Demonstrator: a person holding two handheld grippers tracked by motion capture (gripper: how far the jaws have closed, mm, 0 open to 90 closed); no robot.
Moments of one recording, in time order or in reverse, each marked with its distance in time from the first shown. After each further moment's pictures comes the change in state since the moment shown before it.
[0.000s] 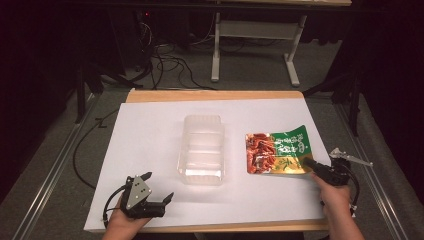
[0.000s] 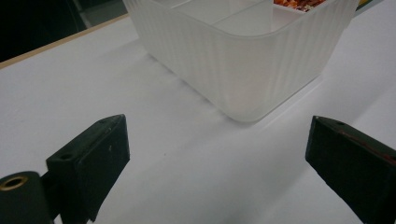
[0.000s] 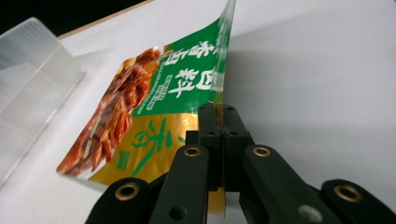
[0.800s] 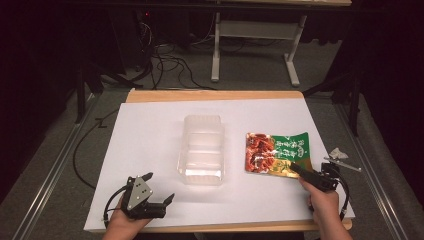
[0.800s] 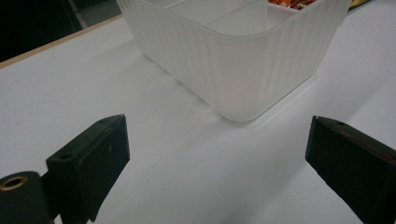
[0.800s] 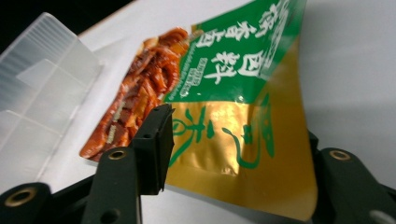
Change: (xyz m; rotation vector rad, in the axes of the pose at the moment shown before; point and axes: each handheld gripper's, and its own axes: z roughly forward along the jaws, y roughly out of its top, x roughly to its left) left arm -0.003 0.002 0.002 0.002 -0.014 0.017; right arm 0.021 -0.021 0.012 0.039 0.030 0.115
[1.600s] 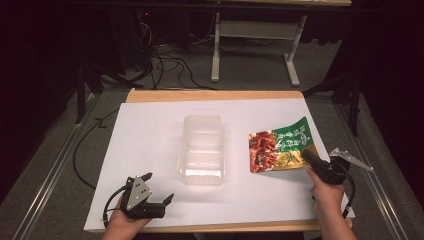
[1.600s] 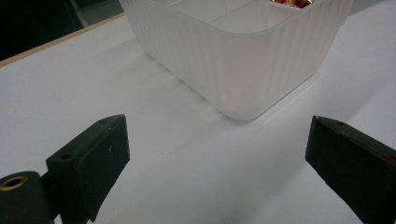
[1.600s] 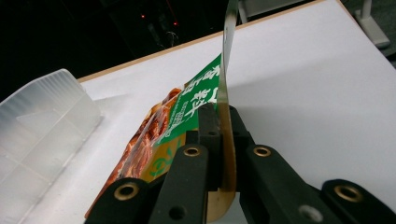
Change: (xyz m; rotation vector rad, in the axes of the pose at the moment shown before) left arm 0.001 -0.001 -0.001 0.004 0.003 -0.004; right arm 0.008 0.022 -0.016 -0.239 -0.024 -0.125
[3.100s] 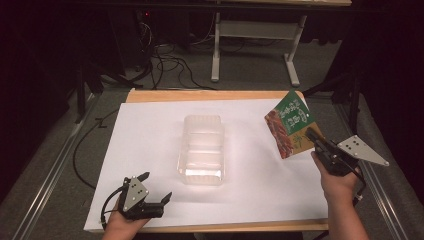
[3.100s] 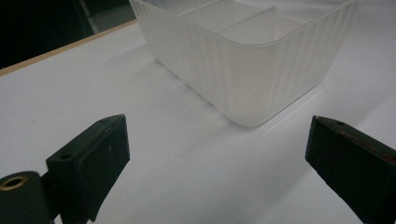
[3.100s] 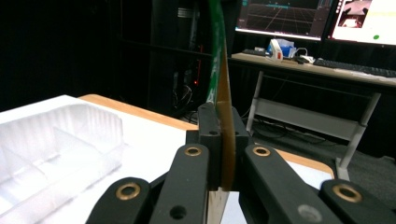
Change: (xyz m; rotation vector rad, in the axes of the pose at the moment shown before) left arm 0.000 0.000 -0.006 -0.032 0.028 -0.020; right arm 0.074 0.066 -0.039 -0.253 0.074 -0.525
